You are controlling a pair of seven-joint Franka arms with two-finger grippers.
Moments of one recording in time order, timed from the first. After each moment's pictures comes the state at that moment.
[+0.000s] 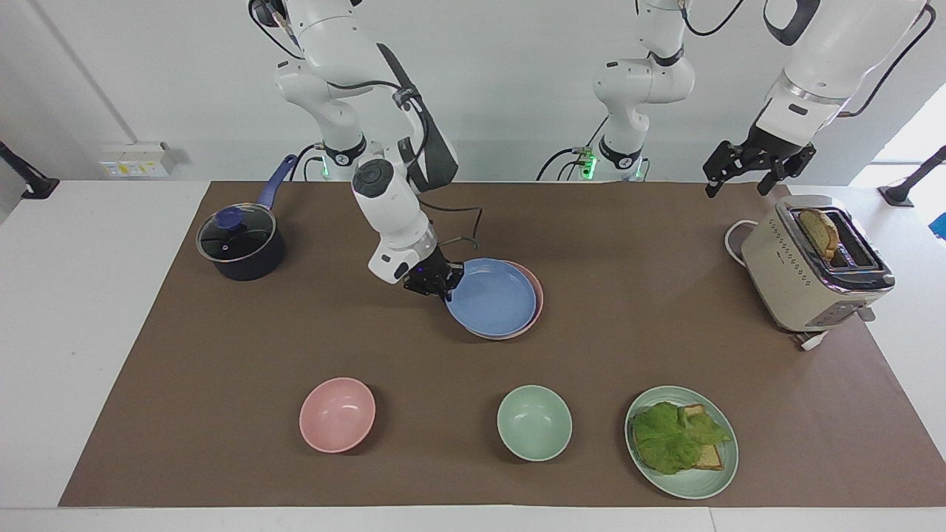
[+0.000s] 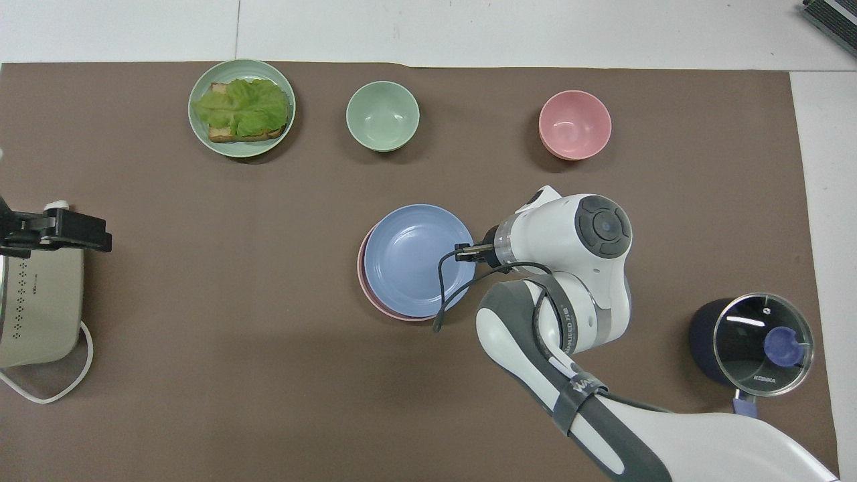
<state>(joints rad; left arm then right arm) -0.03 -0.09 -0.03 -1.66 -0.03 1.56 -0.08 0.26 0.28 0.19 -2.01 0.32 2.42 0.16</state>
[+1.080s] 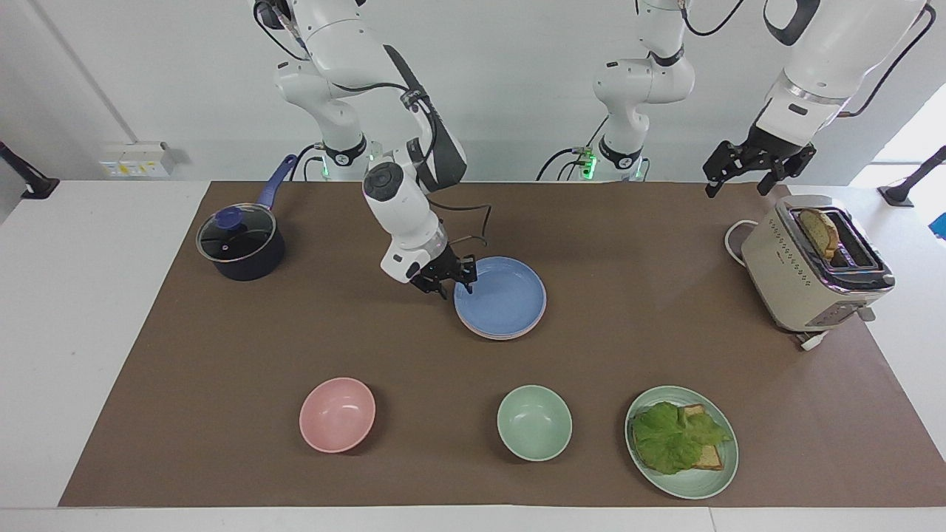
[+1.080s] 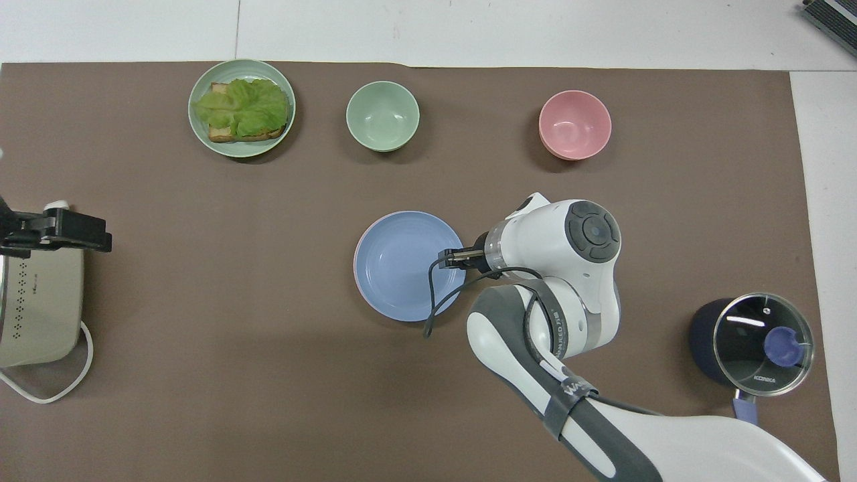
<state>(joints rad) -0.03 -0.09 -0.03 -1.66 -0.03 1.56 -0.08 0.28 0.28 0.18 -2.02 0.35 2.42 0.16</state>
